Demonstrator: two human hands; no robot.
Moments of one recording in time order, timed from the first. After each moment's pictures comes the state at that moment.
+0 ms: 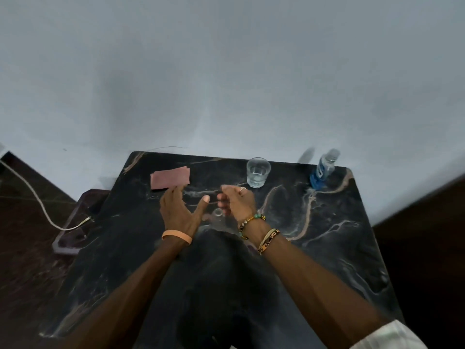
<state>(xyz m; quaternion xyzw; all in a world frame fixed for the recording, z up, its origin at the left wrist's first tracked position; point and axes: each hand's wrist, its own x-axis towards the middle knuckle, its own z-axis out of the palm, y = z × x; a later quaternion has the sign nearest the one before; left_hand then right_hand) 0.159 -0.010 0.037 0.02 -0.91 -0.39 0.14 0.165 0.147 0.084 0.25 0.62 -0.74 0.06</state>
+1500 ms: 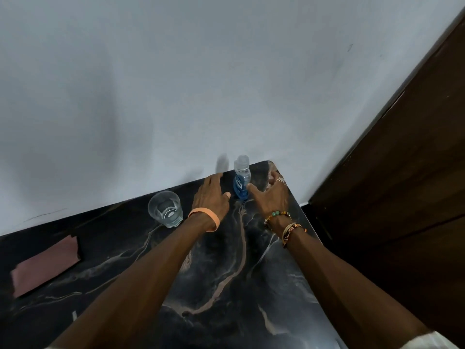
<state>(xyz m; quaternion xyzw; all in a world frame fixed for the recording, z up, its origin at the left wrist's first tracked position) 0.050 0.314 0.033 -0.26 -0.91 -0.30 -0.13 0.131 0.454 0.017 0.42 0.76 -0.46 -0.20</state>
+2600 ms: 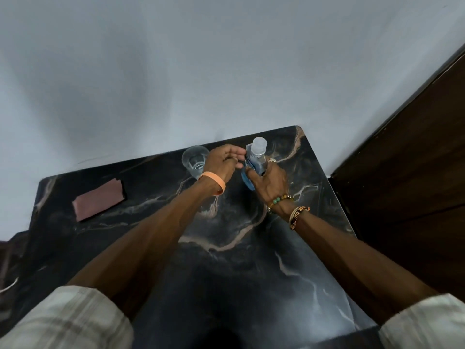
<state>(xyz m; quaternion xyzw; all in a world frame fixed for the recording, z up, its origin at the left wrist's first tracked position) 0.069 0.254 0.058 -0.13 -0.77 -0.57 -0.23 0.161 0.367 0.018 0.28 0.86 -0.39 -0.16</state>
